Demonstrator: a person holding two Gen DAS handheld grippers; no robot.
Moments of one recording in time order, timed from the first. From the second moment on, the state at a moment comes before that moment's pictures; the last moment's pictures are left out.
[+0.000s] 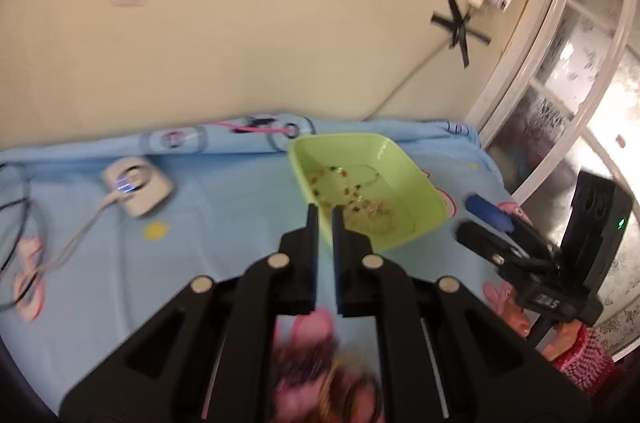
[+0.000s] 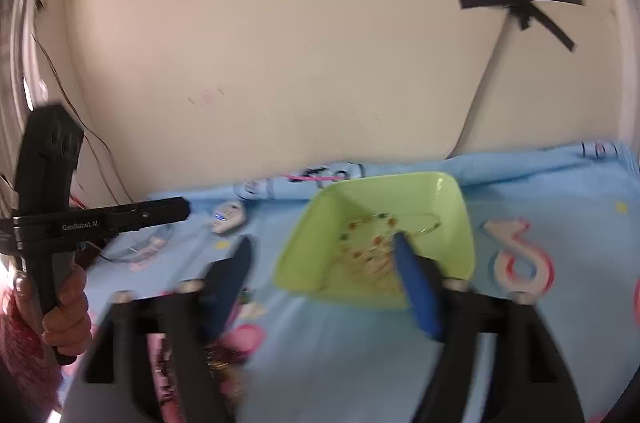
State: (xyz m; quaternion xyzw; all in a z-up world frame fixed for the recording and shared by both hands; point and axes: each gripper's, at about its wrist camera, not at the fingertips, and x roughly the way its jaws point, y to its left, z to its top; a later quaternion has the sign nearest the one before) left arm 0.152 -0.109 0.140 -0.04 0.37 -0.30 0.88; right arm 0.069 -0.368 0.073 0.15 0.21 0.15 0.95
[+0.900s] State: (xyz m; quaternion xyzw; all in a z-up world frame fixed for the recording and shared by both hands) left arm 0.046 -0.012 0.065 -0.09 0.41 -0.27 0.86; right arm 0.080 -0.254 -0.003 0.13 0.43 0.26 0.86
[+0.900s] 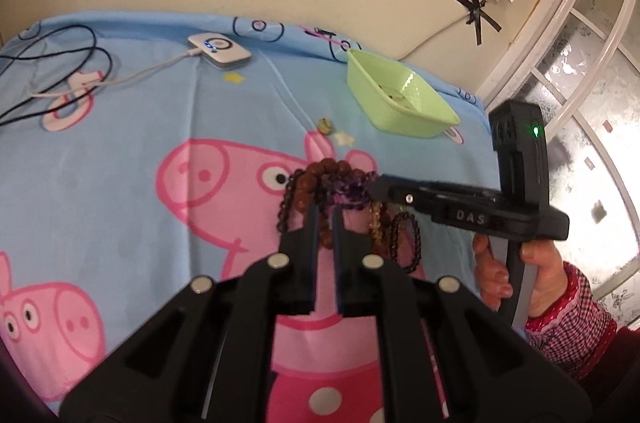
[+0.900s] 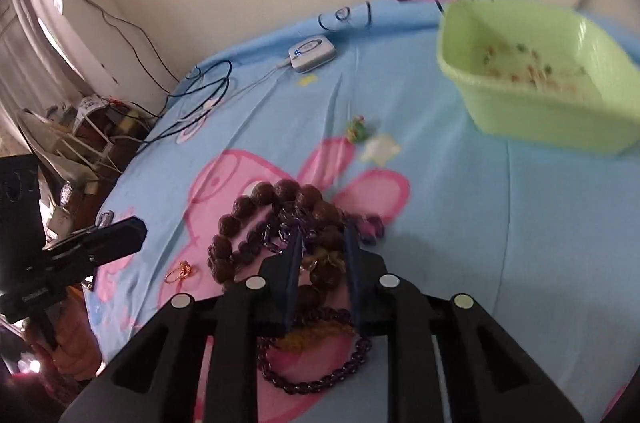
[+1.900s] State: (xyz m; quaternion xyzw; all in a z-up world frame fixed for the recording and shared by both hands) left arm 0.052 -0.010 0.047 -0.10 0.41 -0.29 0.86; right arm 0.056 -0.223 0.003 0.07 0.41 0.31 0.85
